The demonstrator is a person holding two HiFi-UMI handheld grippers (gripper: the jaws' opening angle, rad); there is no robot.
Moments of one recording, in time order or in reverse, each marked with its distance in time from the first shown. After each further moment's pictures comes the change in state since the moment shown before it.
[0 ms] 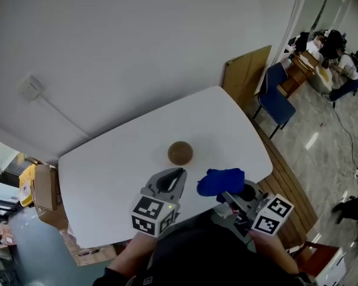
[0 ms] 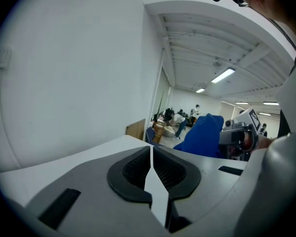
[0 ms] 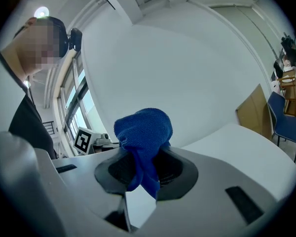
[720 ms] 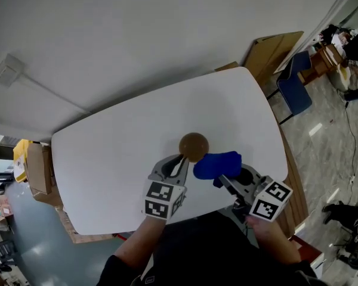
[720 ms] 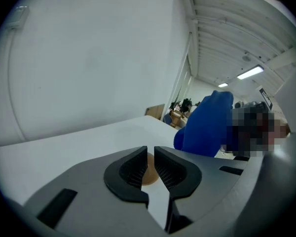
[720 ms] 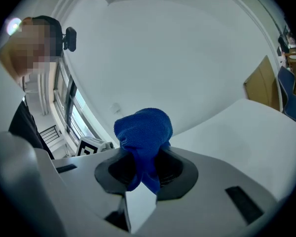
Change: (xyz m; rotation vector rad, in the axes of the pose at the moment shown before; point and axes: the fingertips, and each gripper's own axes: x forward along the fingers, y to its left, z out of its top) left arm 0.076 0.113 -0.082 -0.169 0.163 0.149; right arm 0.124 -0.076 -0.028 0.122 0.200 0.052
